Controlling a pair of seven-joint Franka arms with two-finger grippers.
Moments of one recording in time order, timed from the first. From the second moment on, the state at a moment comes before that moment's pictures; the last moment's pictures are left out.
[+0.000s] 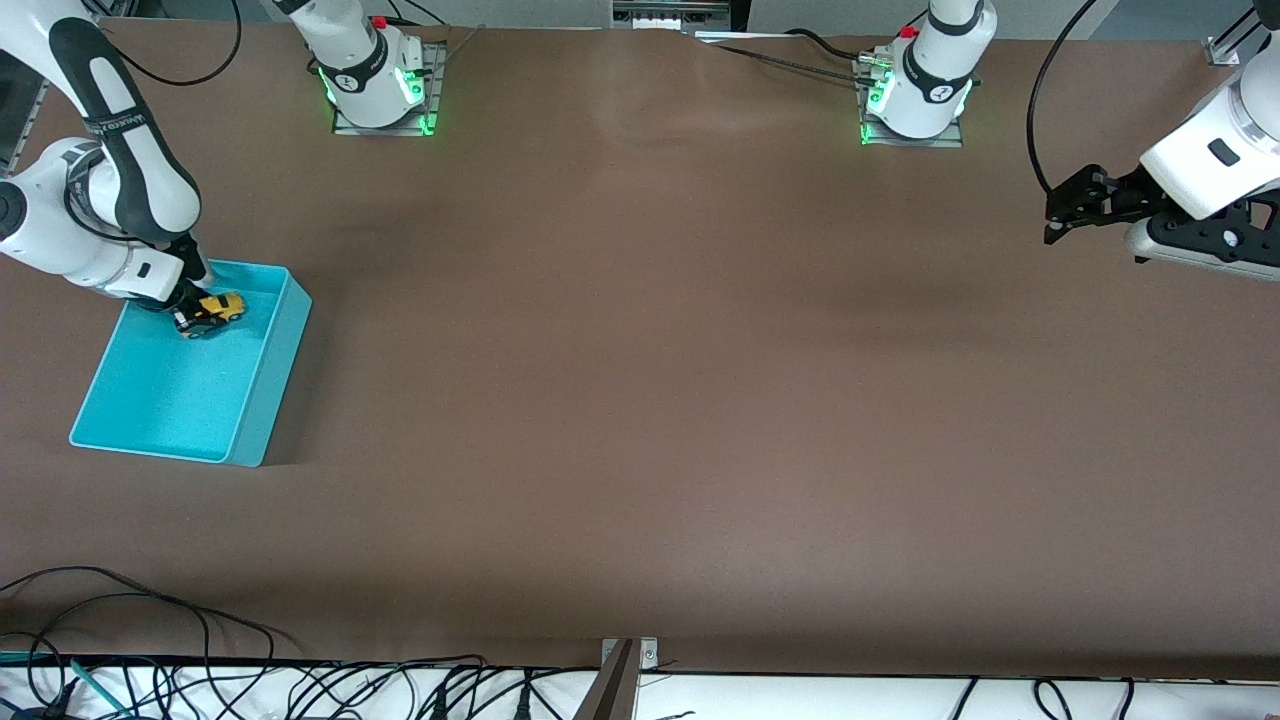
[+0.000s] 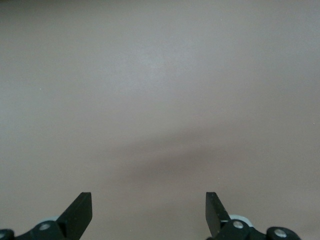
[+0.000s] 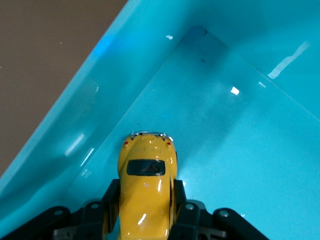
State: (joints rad) left arm -0.03 0.01 -0.06 -1.58 0.00 1.54 0.12; right arm -0.55 0.32 0.13 -2.31 -0.09 2.57 -2.46
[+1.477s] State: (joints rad) left arm -0.03 0.00 -0.06 -1.58 0.00 1.54 0.12; right arm -0.36 0.11 0.18 -2.17 0.07 2.31 -2.02
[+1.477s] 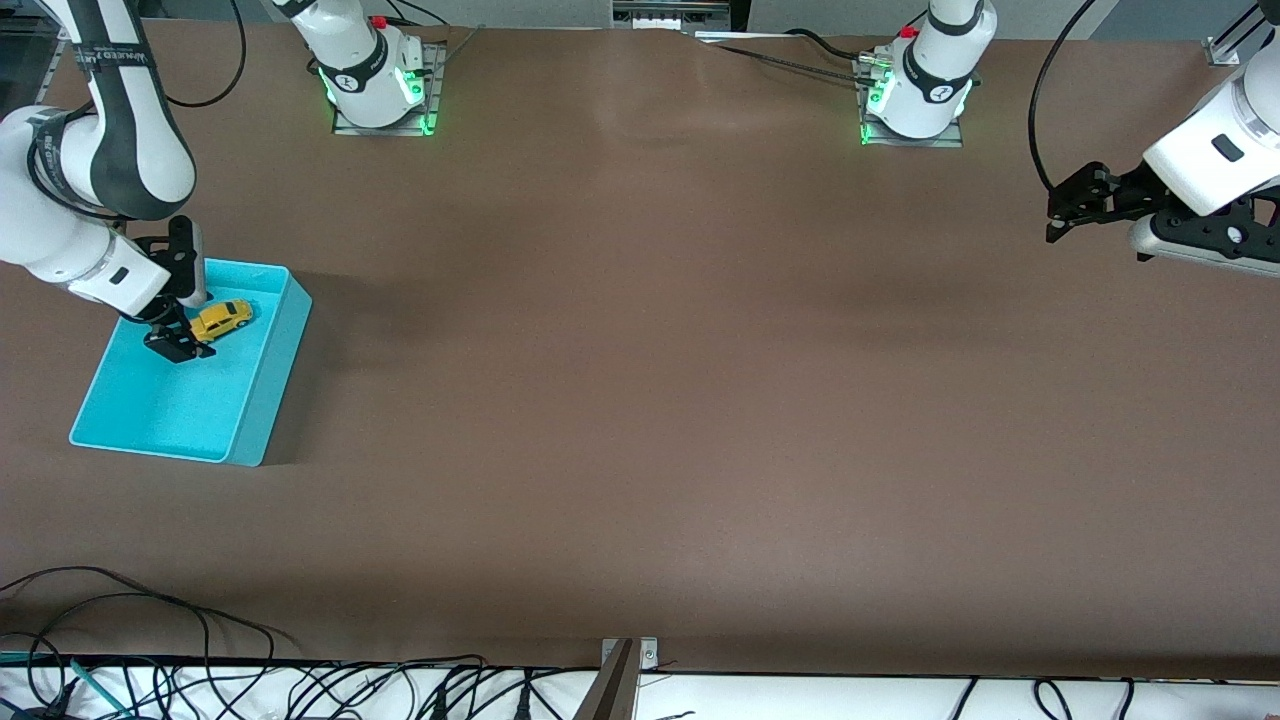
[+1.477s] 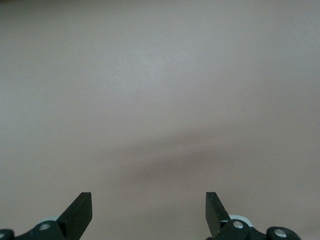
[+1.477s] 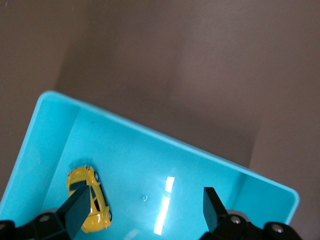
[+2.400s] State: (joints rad) left arm -0.03 0.00 -0.06 -1.58 0.00 1.52 0.12; right arm -0.21 -0.05 0.18 -2.03 0.13 2.04 -0.84
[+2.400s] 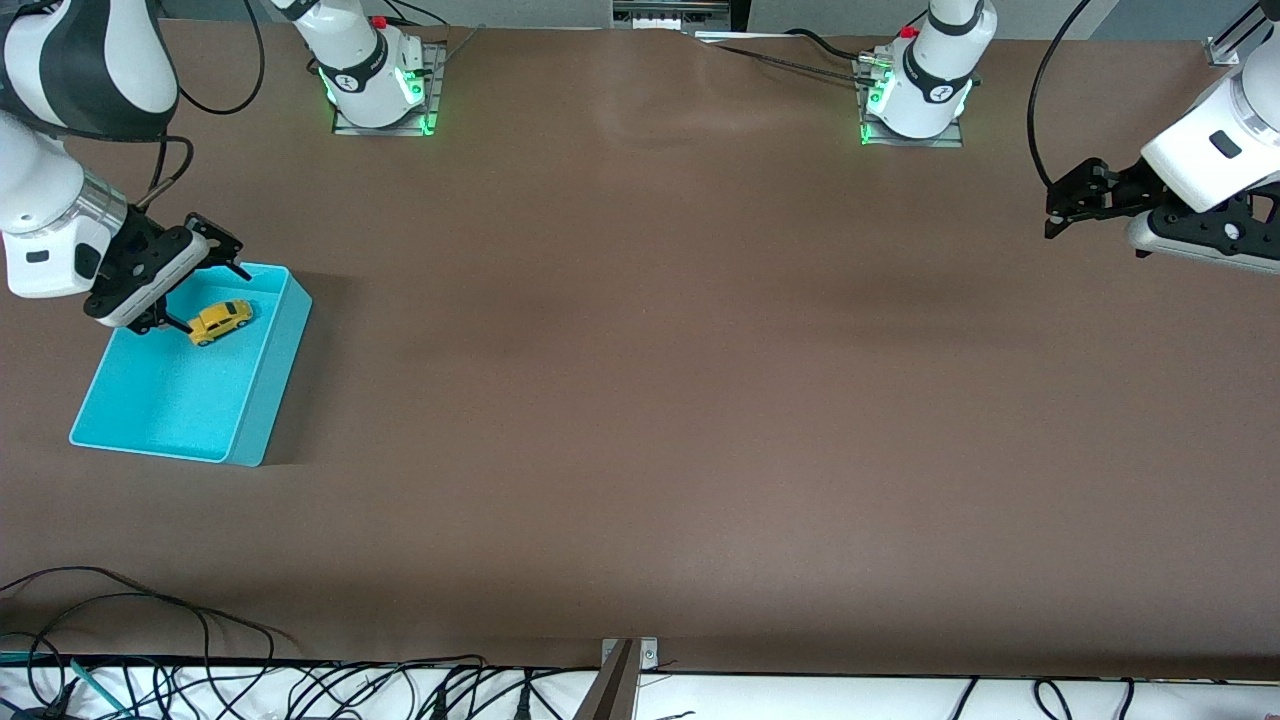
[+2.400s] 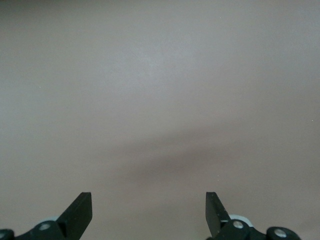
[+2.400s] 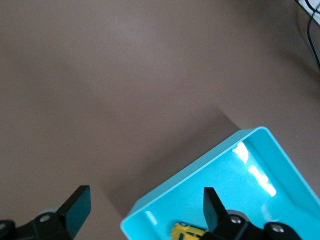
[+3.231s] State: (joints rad) left arm -0.03 0.00 -0.06 -1.58 0.00 1.51 0.12; right arm 0.01 -0.03 0.05 -1.81 0.07 1.78 -0.22
